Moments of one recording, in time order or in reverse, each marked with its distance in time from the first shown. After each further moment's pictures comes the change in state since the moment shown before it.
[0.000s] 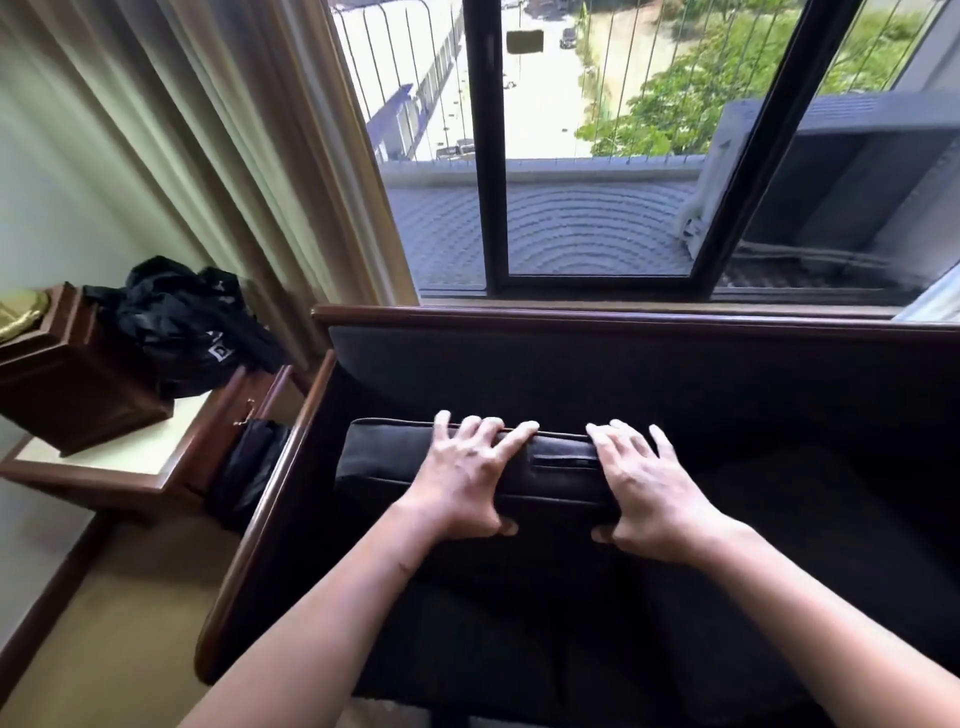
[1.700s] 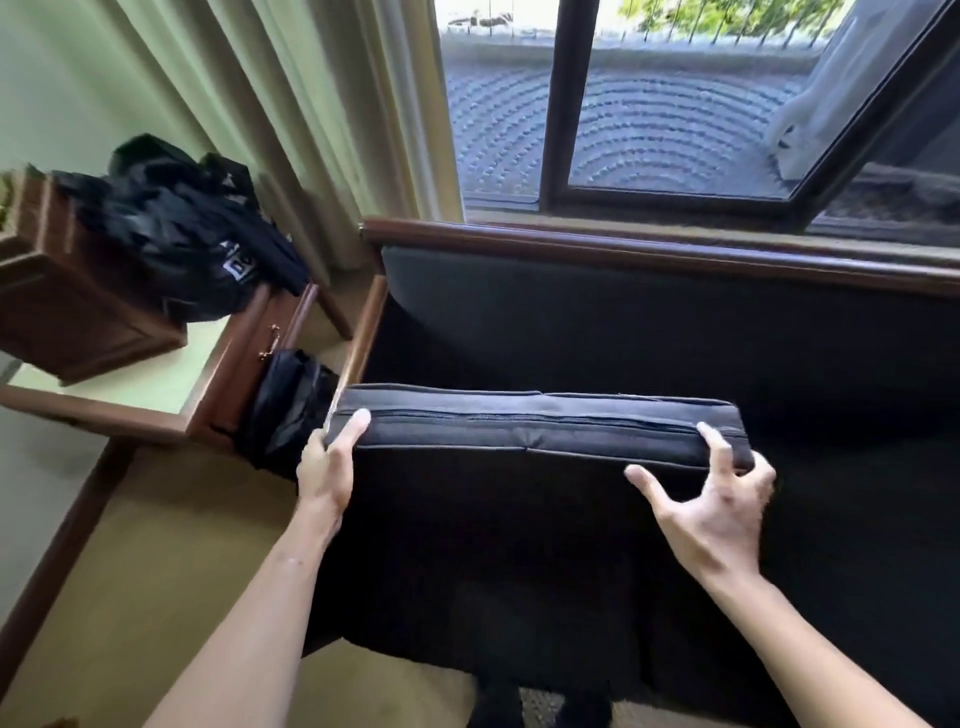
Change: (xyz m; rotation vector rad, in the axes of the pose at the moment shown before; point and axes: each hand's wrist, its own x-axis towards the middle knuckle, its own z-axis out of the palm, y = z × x) left_hand -0.089 -0.270 0.152 -1.287 0.336 -1.266; right_hand 0.097 -0.101 0.120 0.566 0.397 0.734
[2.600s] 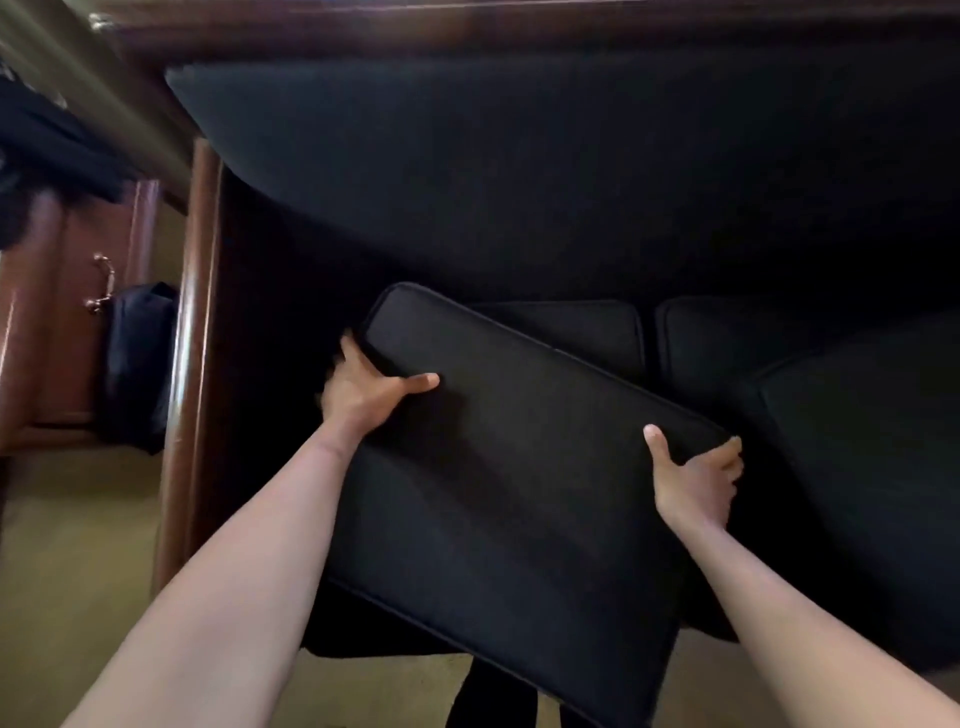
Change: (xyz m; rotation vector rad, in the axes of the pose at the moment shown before) left_hand 0.146 -0.085 0.184 0.844 -0.318 0.080; right_hand 0.029 0.160 0.186 -0.104 -0.134 0.808
